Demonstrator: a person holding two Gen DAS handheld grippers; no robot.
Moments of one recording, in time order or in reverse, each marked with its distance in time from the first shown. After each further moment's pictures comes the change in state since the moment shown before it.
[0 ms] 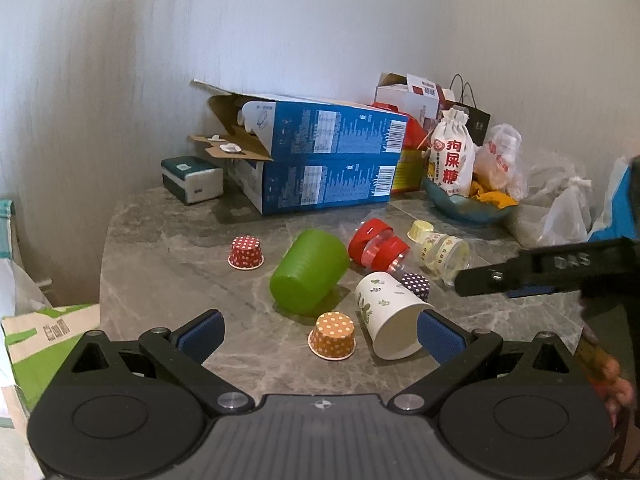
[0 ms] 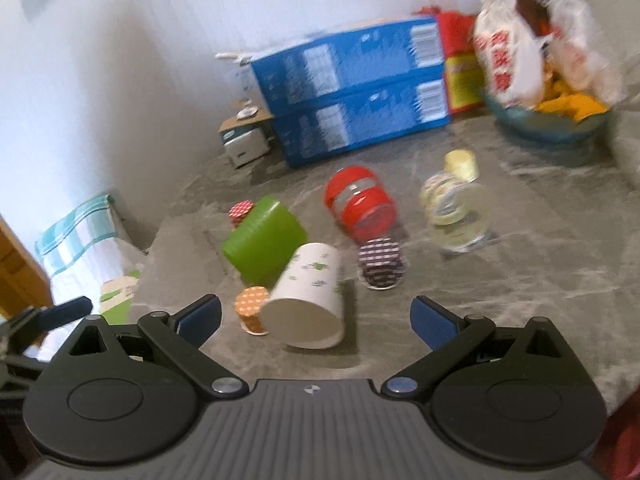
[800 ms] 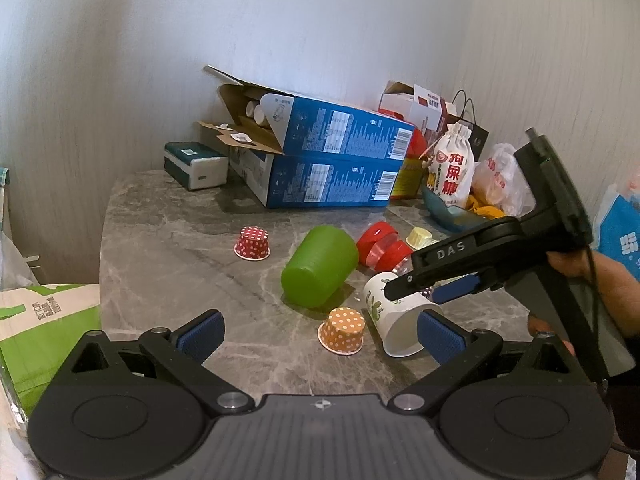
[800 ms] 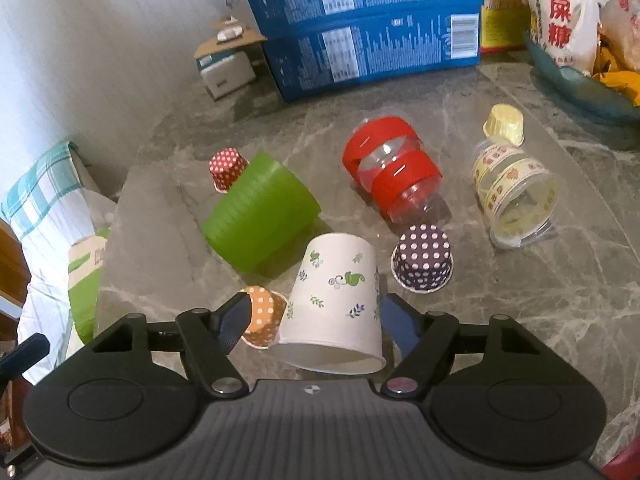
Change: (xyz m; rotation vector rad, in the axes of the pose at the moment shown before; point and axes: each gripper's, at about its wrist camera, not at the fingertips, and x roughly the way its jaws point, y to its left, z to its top) left arm -0.006 0.037 -0.008 -0.078 -0.005 -0.066; right arm 0.085 0.031 0.038 -0.008 0.266 -0.092
